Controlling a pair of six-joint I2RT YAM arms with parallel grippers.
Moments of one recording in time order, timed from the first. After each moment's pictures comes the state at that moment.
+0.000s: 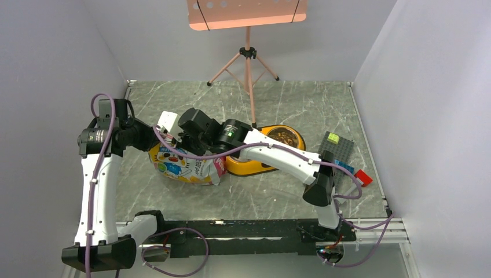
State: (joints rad) left arm 0.08 1.05 1.37 -1.20 0.17 -1.05; right arm 1.19 1.98 2.10 -0.79 0.10 -0.19
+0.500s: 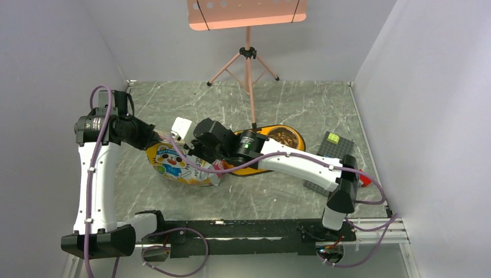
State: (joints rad) left arm 0.06 1.15 1.52 -1.37 0.12 -1.03; right arm 1.21 1.77 1.76 -0.59 0.17 -0.18
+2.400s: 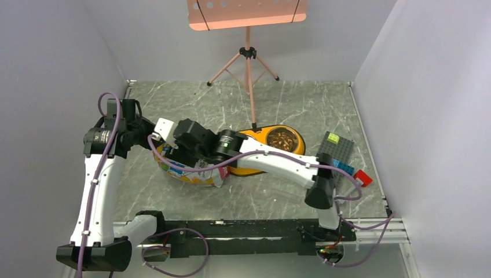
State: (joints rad) left arm -0.02 1.05 1.36 -1.14 0.14 -1.12; right arm 1.24 1.91 1.95 -0.68 0.24 -0.21
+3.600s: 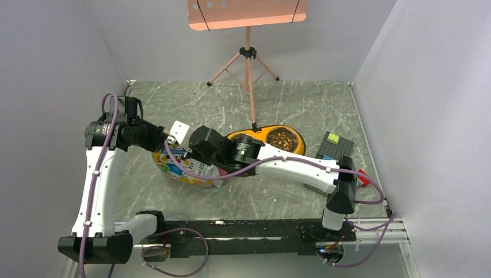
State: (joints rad) left arm 0.00 1.10 1.40 -1.28 0.21 -1.18; right arm 1.25 1.77 1.75 -0.58 0.35 -0.19
